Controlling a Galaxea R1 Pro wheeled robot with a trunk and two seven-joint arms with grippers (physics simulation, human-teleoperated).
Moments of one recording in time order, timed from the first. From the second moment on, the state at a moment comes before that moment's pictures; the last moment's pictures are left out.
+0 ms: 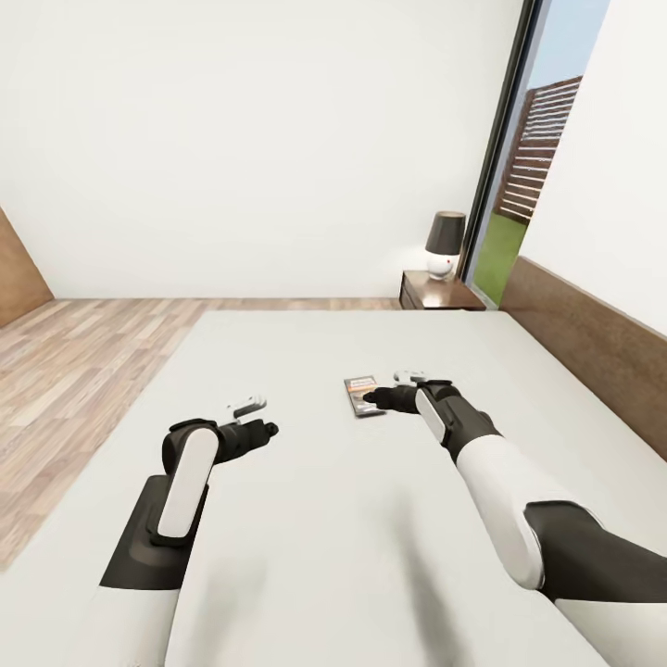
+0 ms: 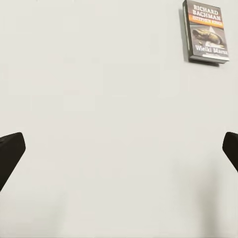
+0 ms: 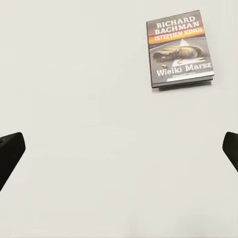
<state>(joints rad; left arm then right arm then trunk) -0.60 -0.12 -0.05 -1.50 0.72 1.04 0.66 -1.12 0.09 -0.01 -0.44 -0.05 0.55 0.20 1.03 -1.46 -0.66</state>
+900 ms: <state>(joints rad) -0.60 -0.11 -0.05 -1.49 0.72 1.04 0.68 -1.12 0.10 0.00 -0.42 -0.05 0.52 0.19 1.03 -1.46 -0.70</state>
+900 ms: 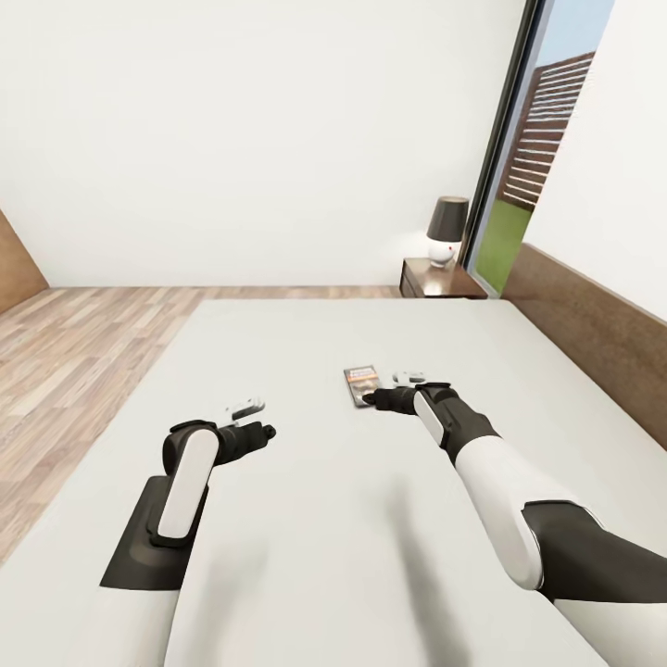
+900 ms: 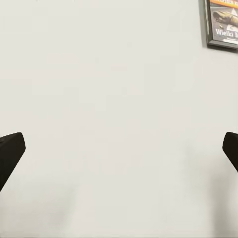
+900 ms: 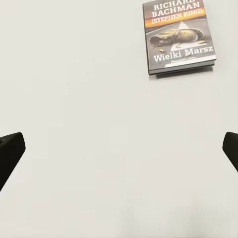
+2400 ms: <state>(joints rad) -0.59 -0.11 -0.10 -1.60 0.72 1.04 0.68 -0.98 0.09 0.00 -0.80 -0.04 0.62 0.19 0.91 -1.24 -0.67</state>
